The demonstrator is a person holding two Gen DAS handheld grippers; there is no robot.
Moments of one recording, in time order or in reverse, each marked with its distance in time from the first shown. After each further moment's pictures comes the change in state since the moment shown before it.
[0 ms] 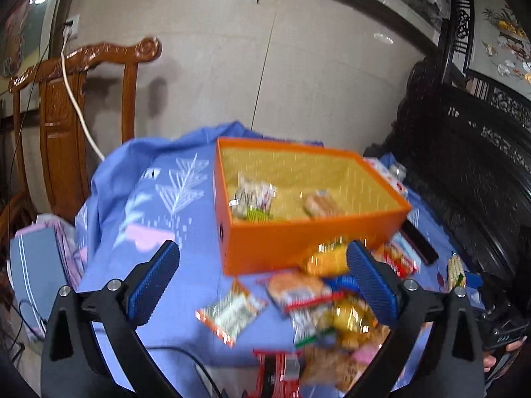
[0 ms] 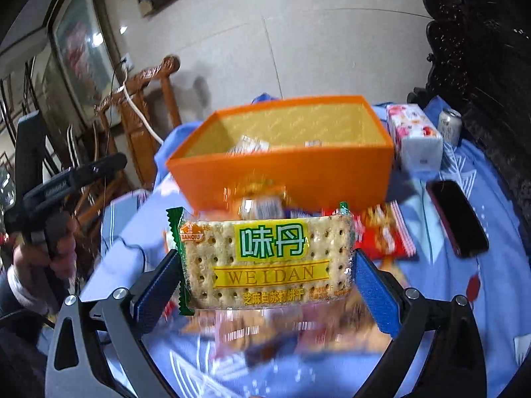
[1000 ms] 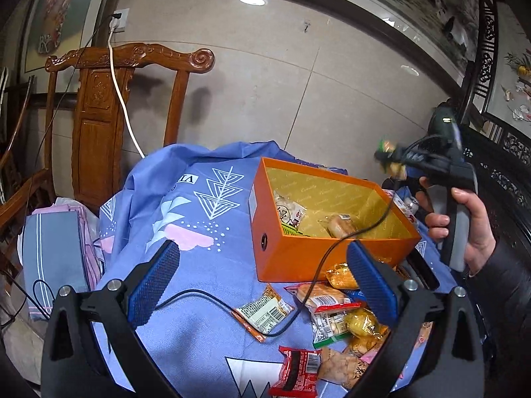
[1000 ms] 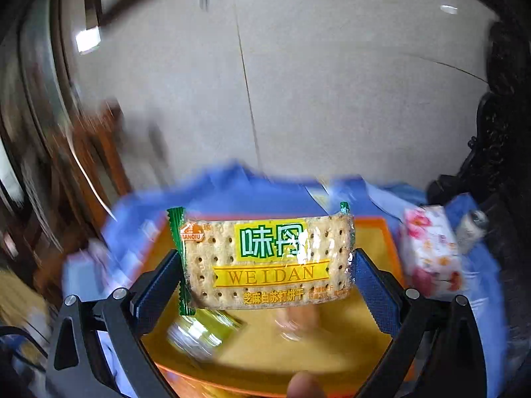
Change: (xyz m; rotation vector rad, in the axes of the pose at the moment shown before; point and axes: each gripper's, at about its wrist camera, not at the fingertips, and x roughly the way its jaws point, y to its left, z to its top) left arm -0.046 0.049 0.007 -0.134 -0.081 0.053; right arm 0.128 -0.004 0.227 -0.020 -0.005 -0.152
